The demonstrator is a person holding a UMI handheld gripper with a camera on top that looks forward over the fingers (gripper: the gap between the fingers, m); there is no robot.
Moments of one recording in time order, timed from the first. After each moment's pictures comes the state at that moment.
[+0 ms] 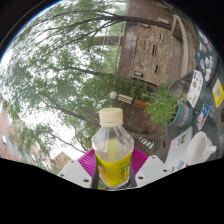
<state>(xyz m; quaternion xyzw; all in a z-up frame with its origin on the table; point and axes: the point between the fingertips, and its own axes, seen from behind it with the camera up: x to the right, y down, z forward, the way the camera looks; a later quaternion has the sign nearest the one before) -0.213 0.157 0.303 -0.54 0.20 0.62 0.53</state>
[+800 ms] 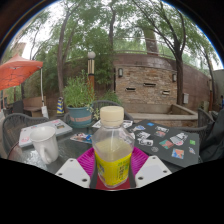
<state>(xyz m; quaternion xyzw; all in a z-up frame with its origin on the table) 0.161 0.192 -0.030 -0.78 -0.06 0.04 0.62</state>
